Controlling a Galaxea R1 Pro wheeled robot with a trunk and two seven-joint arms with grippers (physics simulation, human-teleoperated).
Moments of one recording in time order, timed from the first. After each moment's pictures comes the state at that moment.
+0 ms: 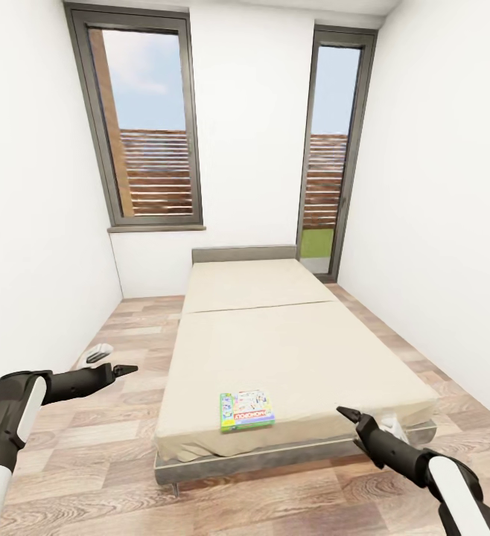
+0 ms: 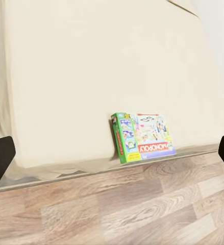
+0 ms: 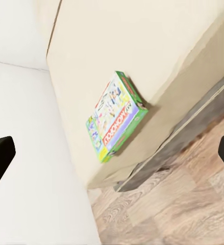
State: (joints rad) left arm -0.61 0.29 0.31 -1.02 0.12 0.97 -0.72; right arm -0.24 -0.12 -0.27 -1.20 -1.07 0.80 -0.01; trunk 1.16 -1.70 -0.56
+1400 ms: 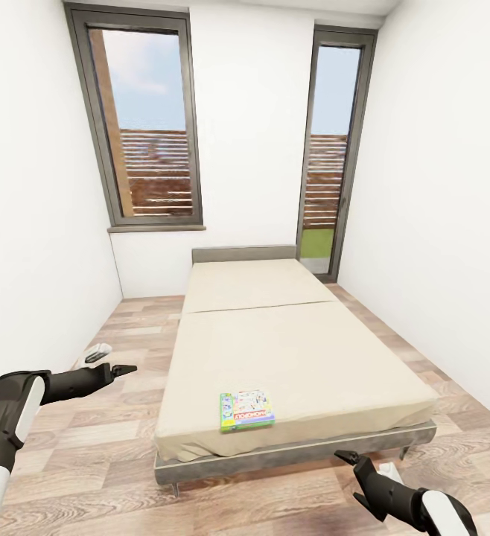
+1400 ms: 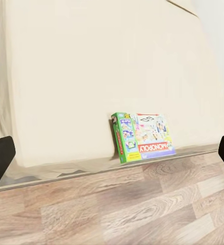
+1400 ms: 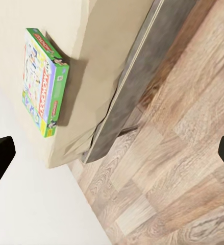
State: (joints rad) left arm -0.61 0.30 0.31 -1.02 0.12 0.97 -0.72; right arm -0.24 -0.12 -0.27 -0.91 -1.06 0.79 -0.01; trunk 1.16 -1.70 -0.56
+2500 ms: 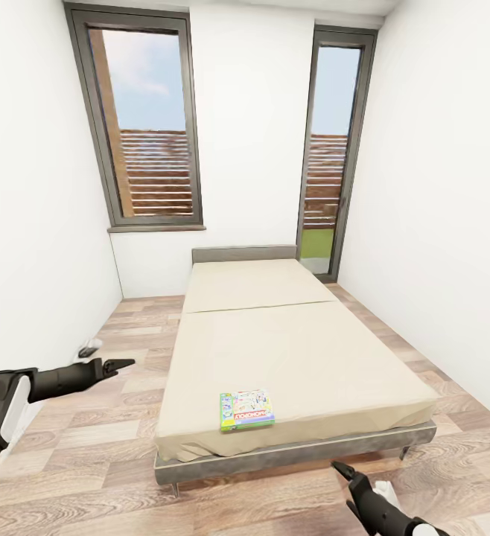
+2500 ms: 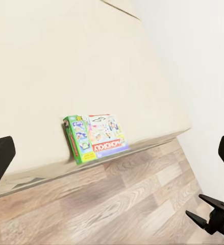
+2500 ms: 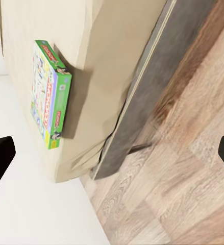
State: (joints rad) left arm -0.61 0.35 0.31 -1.02 0.12 0.98 -0.99; right arm -0.24 -0.12 -0.20 -0.68 -1.00 0.53 0.30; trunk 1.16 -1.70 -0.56
